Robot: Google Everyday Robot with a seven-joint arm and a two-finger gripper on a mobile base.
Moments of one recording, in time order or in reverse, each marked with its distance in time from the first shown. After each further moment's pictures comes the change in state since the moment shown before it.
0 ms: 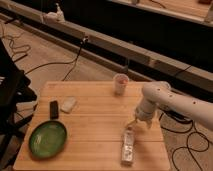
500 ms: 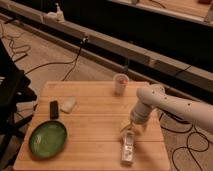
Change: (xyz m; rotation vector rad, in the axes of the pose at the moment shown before) arm 0.013 0.026 0.027 -0.015 0.052 -0.045
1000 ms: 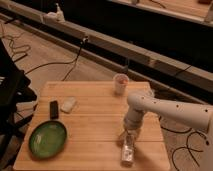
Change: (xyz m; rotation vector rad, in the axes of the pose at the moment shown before) arm 0.011 0.014 0.022 0.116 0.022 -0.043
